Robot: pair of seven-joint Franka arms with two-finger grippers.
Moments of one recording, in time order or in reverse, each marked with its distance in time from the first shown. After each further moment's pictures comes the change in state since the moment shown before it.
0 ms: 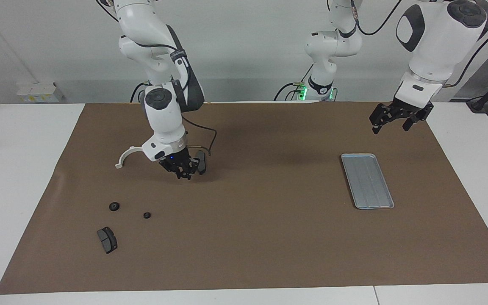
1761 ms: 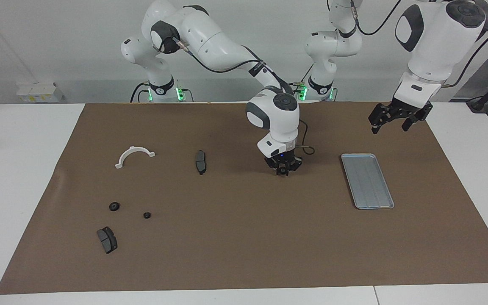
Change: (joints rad) left arm -0.001 0.000 -0.002 0.000 0.000 0.000 0.000; right arm 0.289 0.440 -0.013 0.567 -0.027 -0.121 0.384
